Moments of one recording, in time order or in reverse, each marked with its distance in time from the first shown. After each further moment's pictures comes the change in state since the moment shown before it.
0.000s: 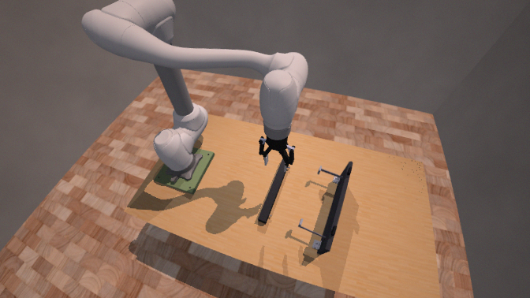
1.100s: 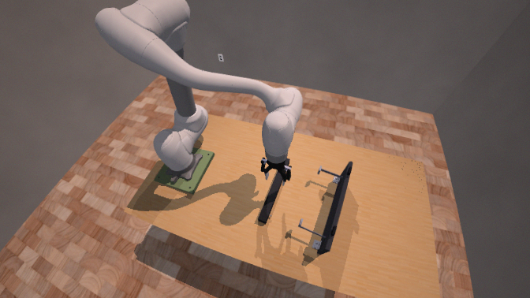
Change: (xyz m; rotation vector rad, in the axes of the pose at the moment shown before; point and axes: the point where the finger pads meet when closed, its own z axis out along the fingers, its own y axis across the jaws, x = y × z) arm 0.000 0.000 0.149 0.000 0.000 0.000
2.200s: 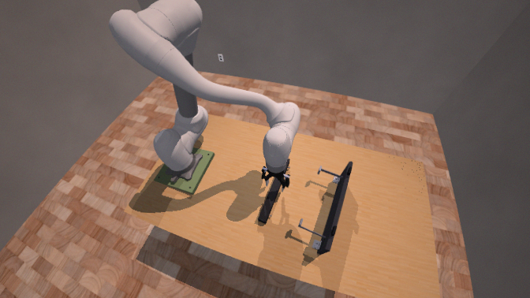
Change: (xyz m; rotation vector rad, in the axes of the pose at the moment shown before) arm 0.000 0.000 0.080 0.000 0.000 0.000
